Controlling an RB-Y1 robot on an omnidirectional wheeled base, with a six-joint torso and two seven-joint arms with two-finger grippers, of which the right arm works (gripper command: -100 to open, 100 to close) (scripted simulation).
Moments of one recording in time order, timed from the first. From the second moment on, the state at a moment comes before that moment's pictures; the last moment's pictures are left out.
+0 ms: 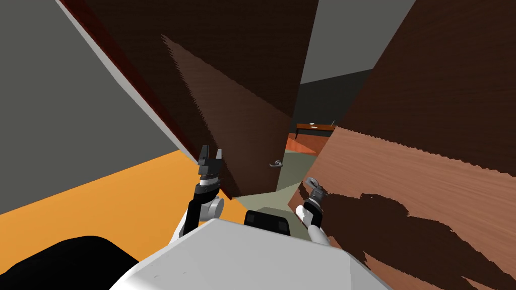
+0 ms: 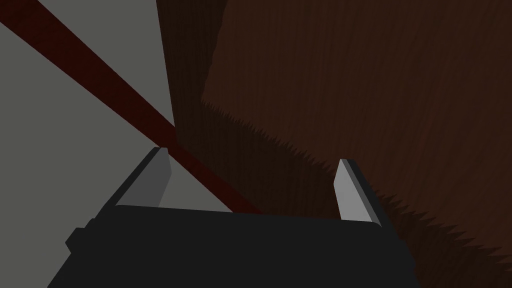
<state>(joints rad) -0.18 0.00 -0.38 -0.61 -0.52 -0.96 0.42</state>
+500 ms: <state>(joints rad) -0.21 -0.01 -0.41 -0.57 -0.55 -1.01 0.44</state>
